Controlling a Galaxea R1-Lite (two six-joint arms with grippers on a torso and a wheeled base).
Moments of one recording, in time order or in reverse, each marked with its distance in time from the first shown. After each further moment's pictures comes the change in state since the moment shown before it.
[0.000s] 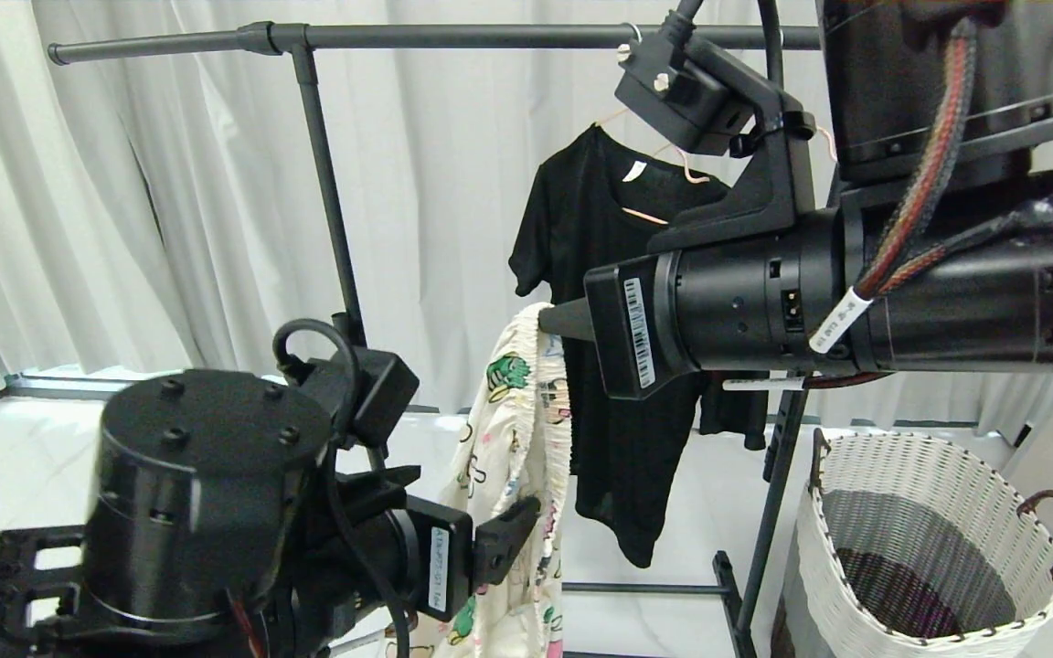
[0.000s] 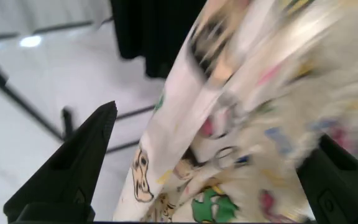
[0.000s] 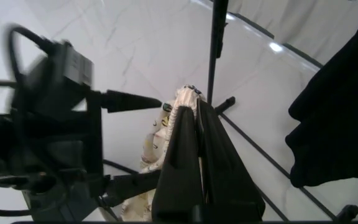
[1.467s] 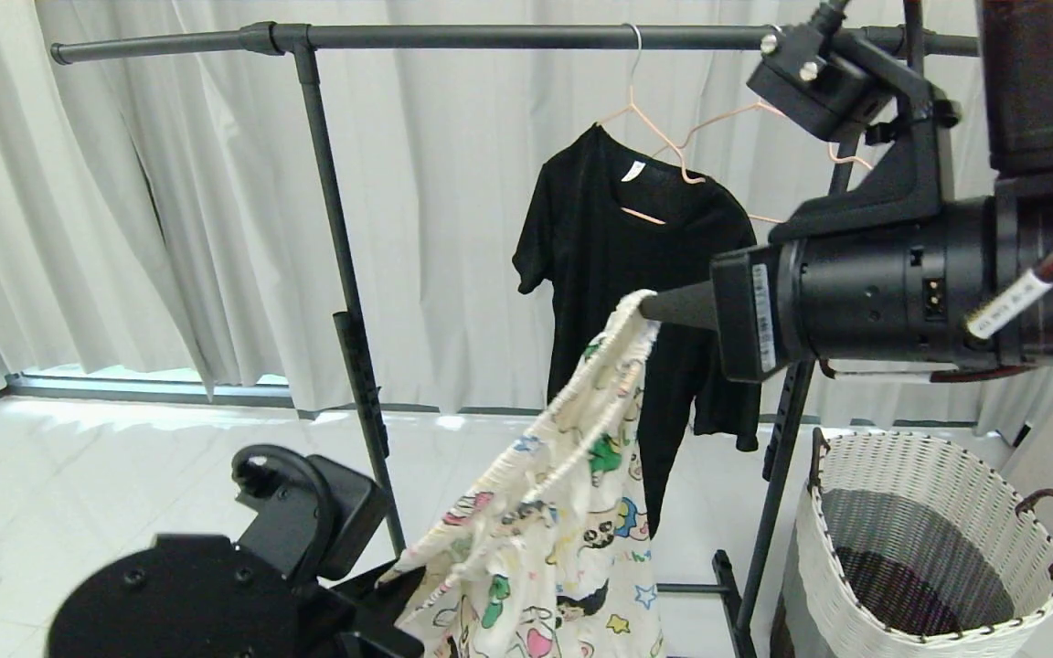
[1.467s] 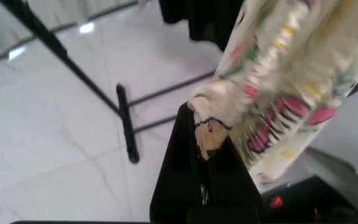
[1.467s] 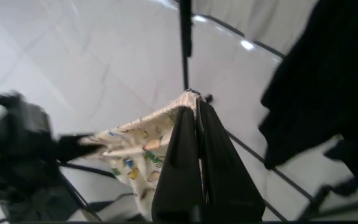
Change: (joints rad) left arm -0.133 -0.073 0.143 0.017 0.218 0.074; right arm -0.079 -0.142 0.134 0.029 -0.066 -0.003
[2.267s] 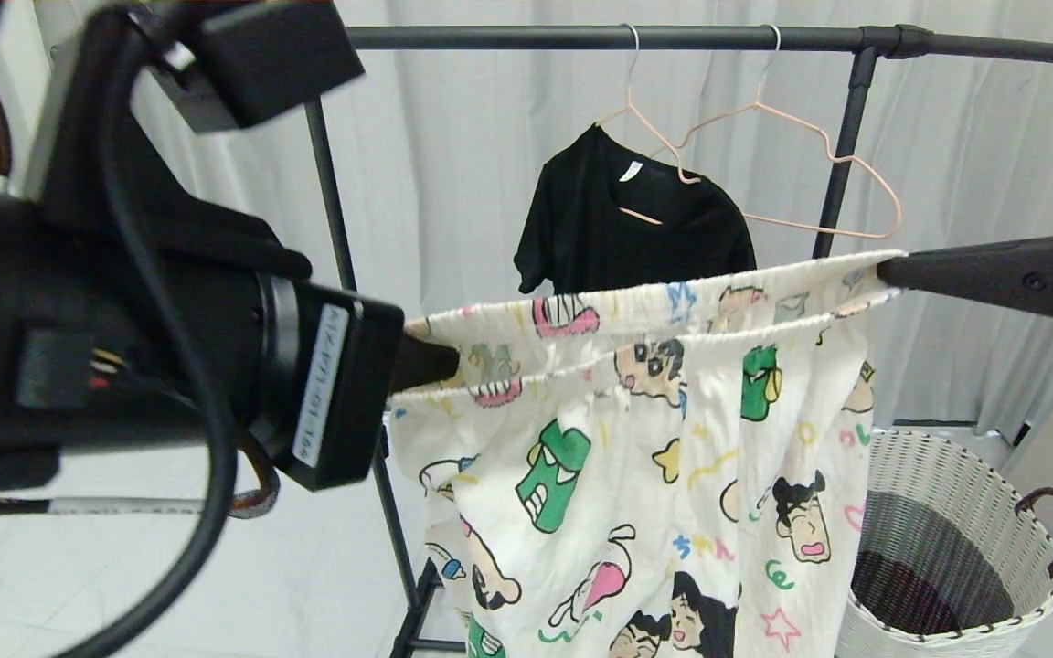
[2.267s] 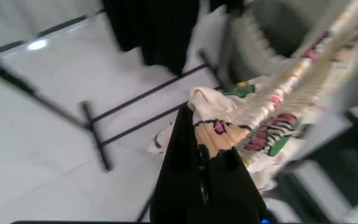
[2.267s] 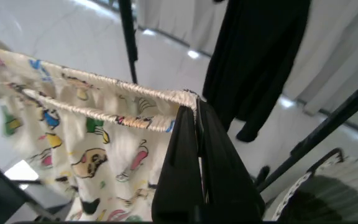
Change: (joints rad) left arm 0.079 0.068 -1.005 0.902 -0.341 -0.006; right arm -0.100 -0.316 0.167 0.031 -0.094 -0.117
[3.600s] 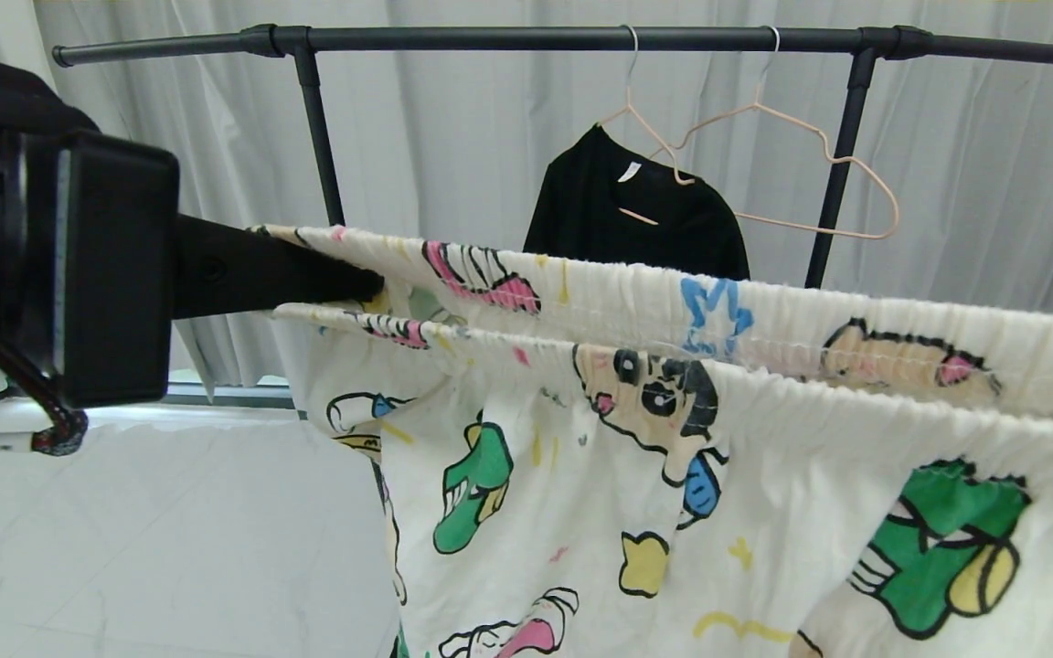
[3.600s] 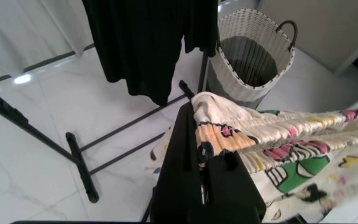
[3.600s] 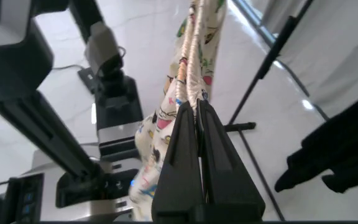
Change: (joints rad) left arm 0.043 -0.096 -0.026 -0.016 -0.037 0.057; right arm 0.238 -0.214 -0.129 0.340 0.473 -0.166
